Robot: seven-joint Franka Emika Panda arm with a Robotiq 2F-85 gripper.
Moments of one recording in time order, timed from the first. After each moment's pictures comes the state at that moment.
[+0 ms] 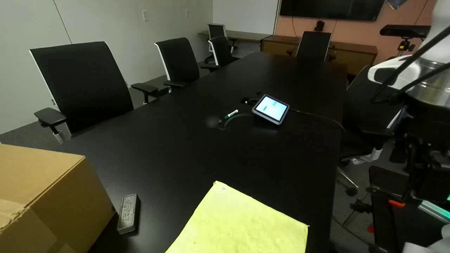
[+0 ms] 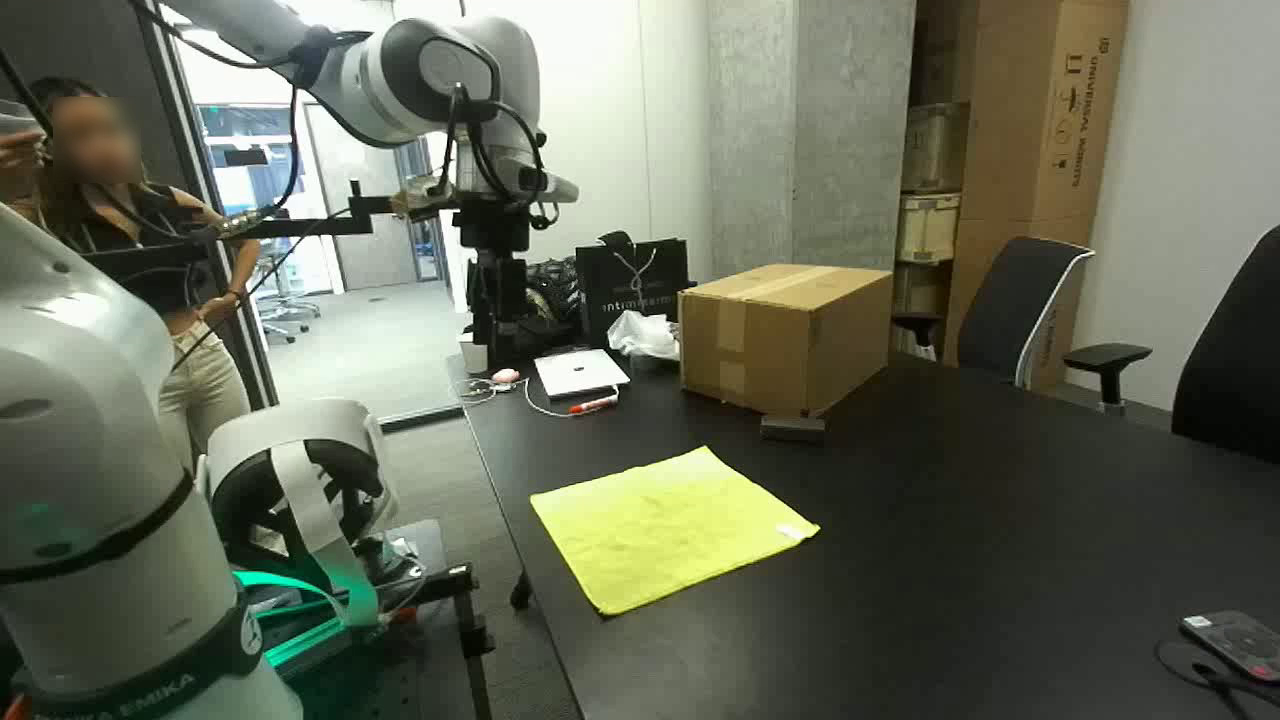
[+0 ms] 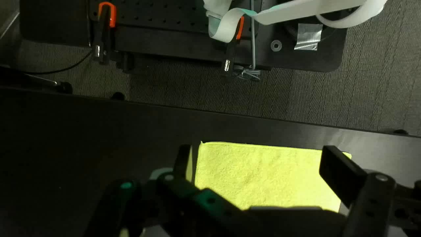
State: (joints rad) arm 0.19 -0.50 0.32 -2.55 0.11 1.87 0.28
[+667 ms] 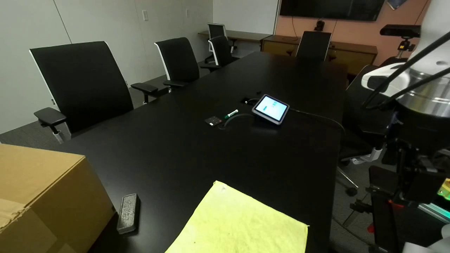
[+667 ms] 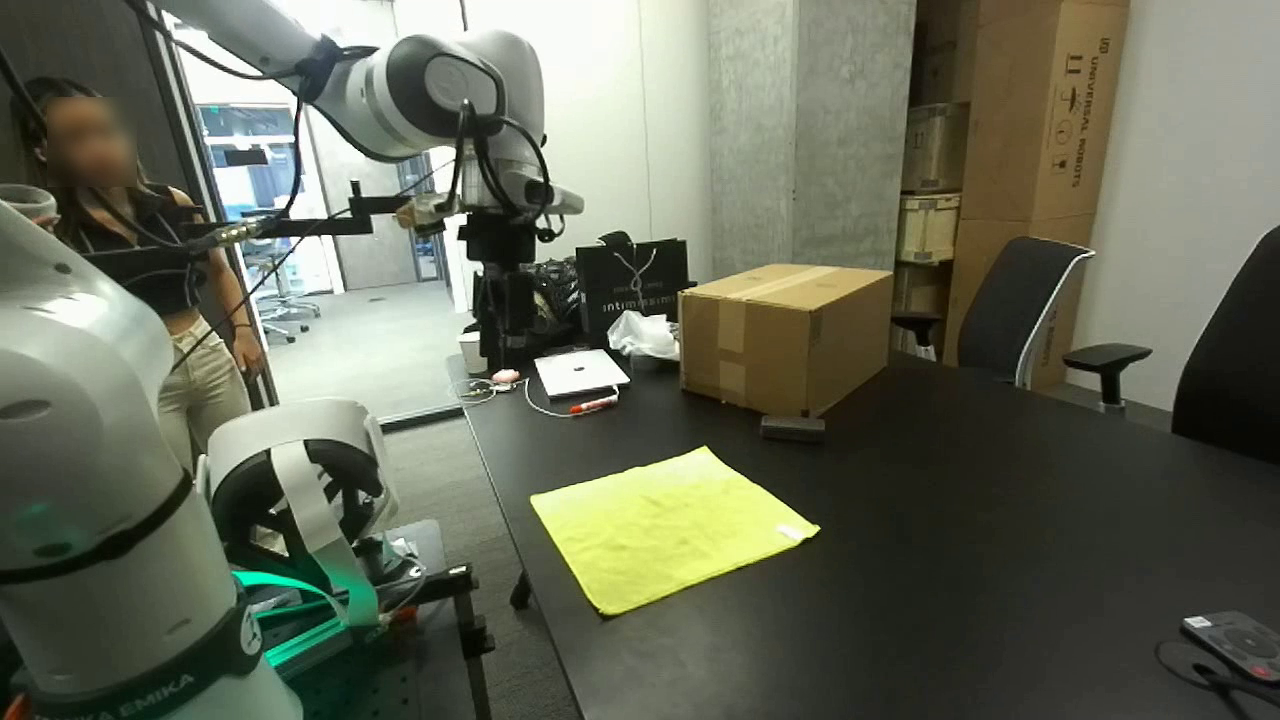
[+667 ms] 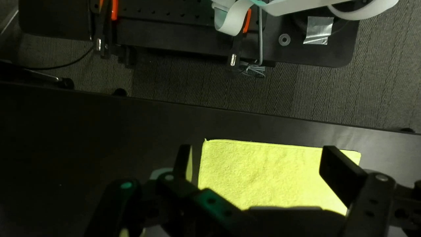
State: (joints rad) arm 0.19 -0.48 0.31 -2.58 0.08 1.93 0.27
